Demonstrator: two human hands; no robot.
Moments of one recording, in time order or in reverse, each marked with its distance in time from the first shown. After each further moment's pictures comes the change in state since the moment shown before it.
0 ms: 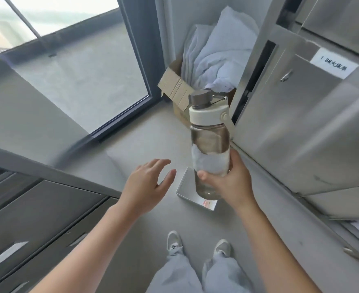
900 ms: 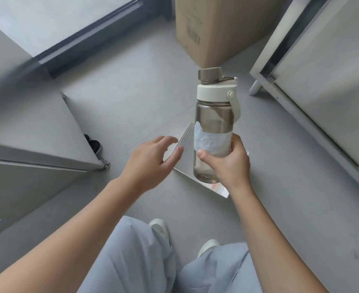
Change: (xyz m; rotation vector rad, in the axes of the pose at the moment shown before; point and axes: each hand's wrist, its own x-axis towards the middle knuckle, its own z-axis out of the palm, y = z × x) left_hand 0.112 -0.218 0.408 -0.107 -0.097 -0.103; right_hand 0.141 0.427 0.201 -0.059 -0.008 0.154
